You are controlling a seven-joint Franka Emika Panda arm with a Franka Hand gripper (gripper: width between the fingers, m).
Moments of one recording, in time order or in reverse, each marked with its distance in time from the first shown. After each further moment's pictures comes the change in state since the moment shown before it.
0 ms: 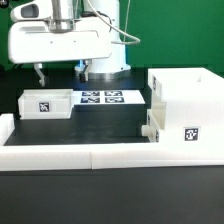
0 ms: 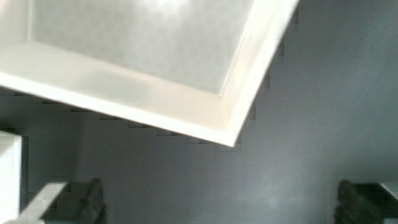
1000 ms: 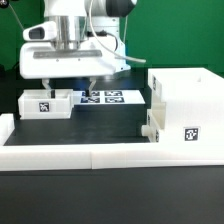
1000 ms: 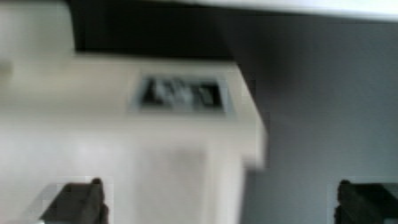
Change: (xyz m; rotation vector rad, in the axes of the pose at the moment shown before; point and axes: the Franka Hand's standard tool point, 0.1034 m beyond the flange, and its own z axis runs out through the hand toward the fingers) arm -0.061 -0.015 0.047 -0.024 -0.023 0.172
